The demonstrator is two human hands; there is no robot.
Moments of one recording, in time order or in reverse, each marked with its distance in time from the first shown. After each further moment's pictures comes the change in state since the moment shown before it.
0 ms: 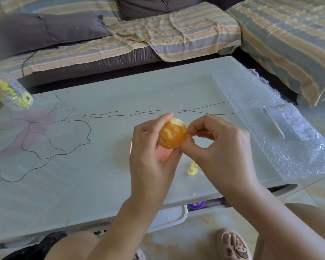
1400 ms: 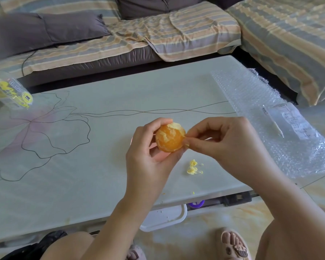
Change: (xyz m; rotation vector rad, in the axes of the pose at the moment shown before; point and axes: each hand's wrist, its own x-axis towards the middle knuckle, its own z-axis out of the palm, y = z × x) left_hand 0.003 0.000 -0.006 -0.235 -0.117 -0.204; right_hand 0.015 0.000 -0.028 0.239 -0.359 0.200
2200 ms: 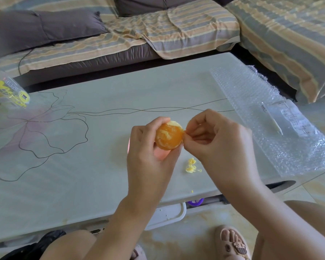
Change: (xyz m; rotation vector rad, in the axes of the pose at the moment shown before) left_hand -0.004 -0.004 0.009 0.283 0.120 0.124; right_hand -0.008 0.004 0.024 -0.120 0.296 -0.048
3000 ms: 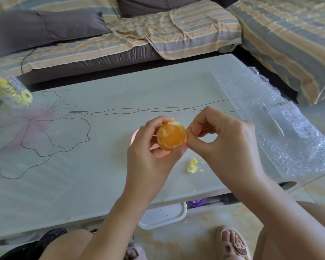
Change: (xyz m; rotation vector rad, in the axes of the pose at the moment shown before) left_hand 0.008 0.004 -0.014 -0.342 -0.204 -0.265; right_hand 0.006 0.006 -0.004 -0.147 0.025 -0.261
